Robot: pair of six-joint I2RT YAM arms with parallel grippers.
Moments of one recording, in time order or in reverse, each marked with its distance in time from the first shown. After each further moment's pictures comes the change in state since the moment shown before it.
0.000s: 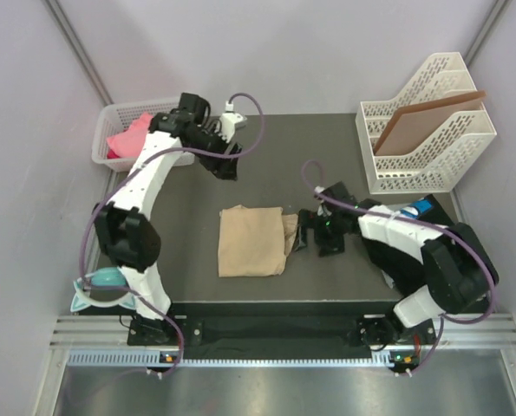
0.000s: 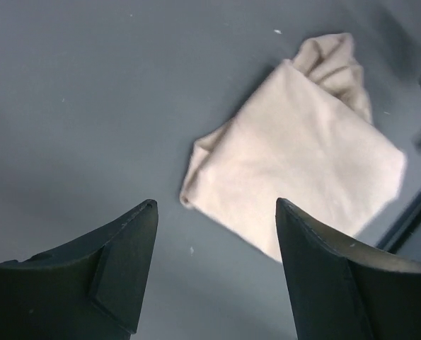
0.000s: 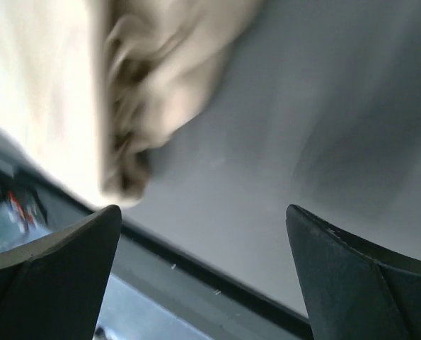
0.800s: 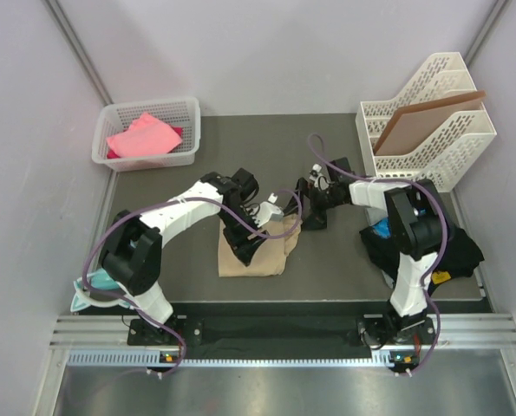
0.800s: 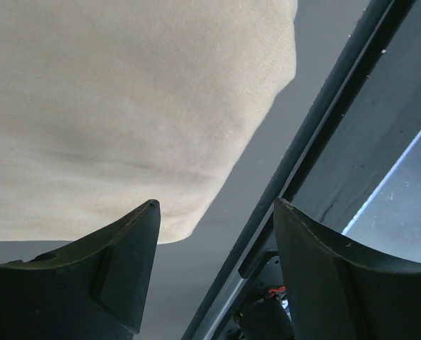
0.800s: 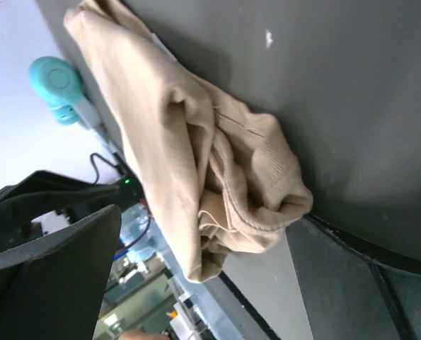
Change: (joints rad) left arm -0.346 -0.205 -0.635 0.019 -0.039 -0.018; right arm -0.279 0.426 0.278 0.201 -0.461 0.026
